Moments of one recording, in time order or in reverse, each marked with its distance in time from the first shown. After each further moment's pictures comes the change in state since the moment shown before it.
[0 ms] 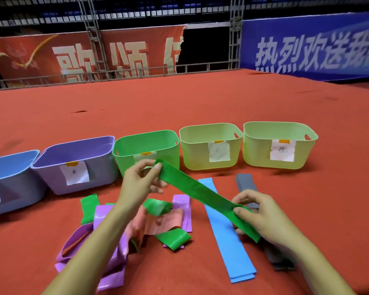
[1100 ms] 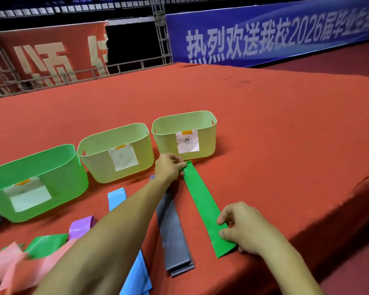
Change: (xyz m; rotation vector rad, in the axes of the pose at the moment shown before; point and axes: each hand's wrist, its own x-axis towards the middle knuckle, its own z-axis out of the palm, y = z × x) left_hand 0.092 -0.108 0.349 0.510 -0.301 -0.095; right_hand -0.062 0.068 -0.157 -0.547 0.119 0.374
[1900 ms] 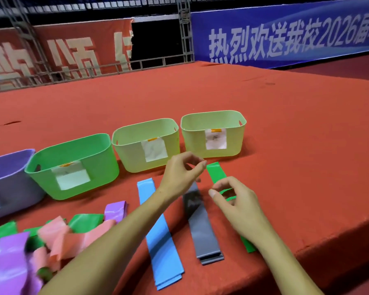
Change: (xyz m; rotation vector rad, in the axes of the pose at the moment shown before) left_hand -0.111 0.022 -0.081 -0.044 0.004 0.460; right_hand 0.012 -0.065 0.036 0.392 0.333 -0.443
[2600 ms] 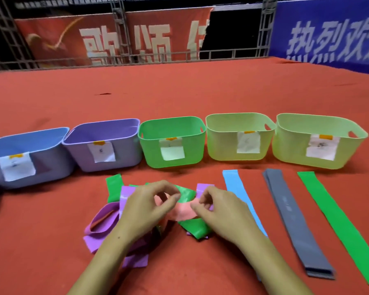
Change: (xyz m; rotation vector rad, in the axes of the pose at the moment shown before) left_hand -0.209 -0.070 -0.252 0.374 0.183 -0.129; right_hand -0.020 -0.124 0.209 -0.418 -0.502 -0.185
